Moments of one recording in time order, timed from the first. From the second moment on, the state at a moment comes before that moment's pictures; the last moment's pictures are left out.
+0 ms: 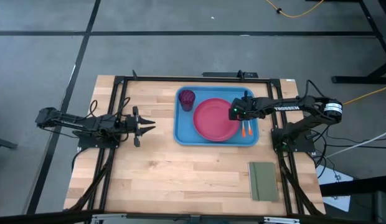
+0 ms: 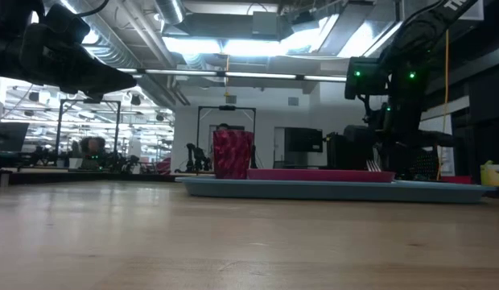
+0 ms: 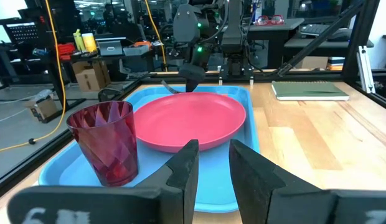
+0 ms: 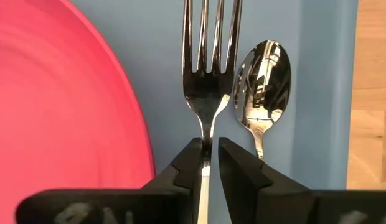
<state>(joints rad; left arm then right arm) -0.12 0.25 0.01 0.21 -0.30 0.04 -0.35 1.42 0.68 -0.65 0.31 1.14</state>
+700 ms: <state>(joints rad) -0.12 0.25 0.01 0.21 -0.30 0.04 -0.35 1.36 0.73 -0.68 0.40 1.11</state>
